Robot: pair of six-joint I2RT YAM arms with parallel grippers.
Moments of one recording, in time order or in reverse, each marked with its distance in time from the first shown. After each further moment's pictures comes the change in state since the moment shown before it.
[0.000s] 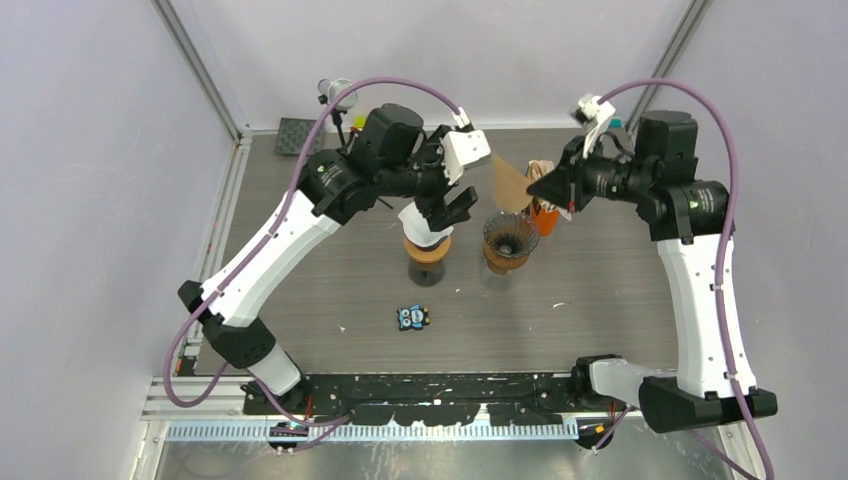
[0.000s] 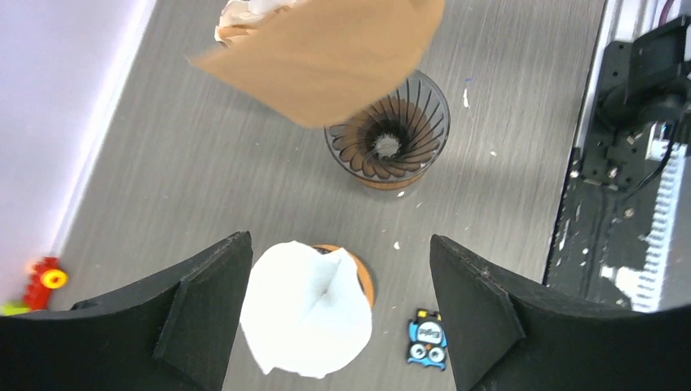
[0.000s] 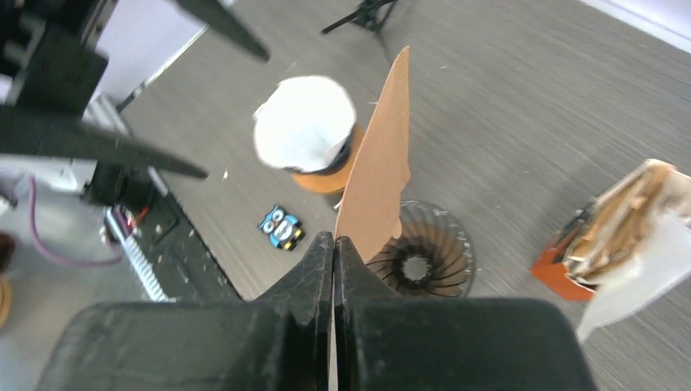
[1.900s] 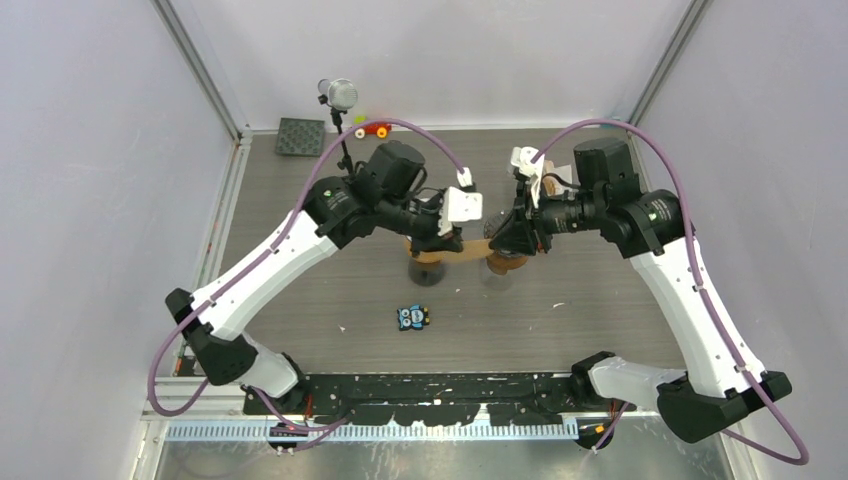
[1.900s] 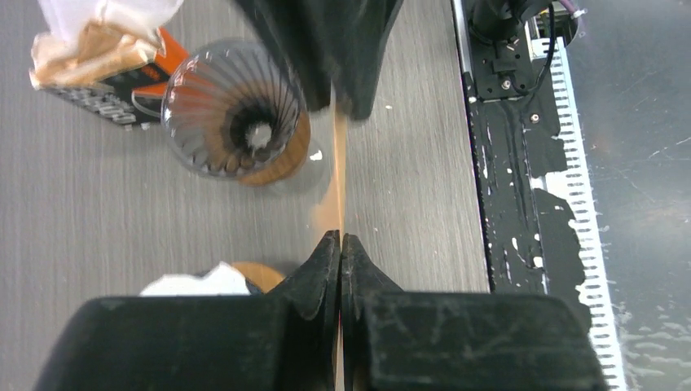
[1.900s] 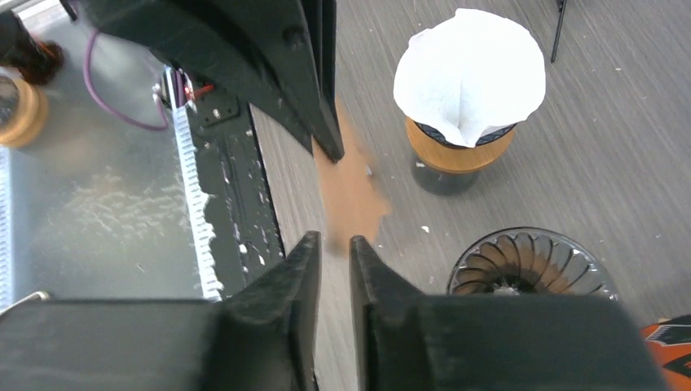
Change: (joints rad) left arm -0.042 -0.116 -0.282 0.015 0.277 0.252; right arm 0.326 -0.045 -0.163 -0.077 -0.073 -0.268
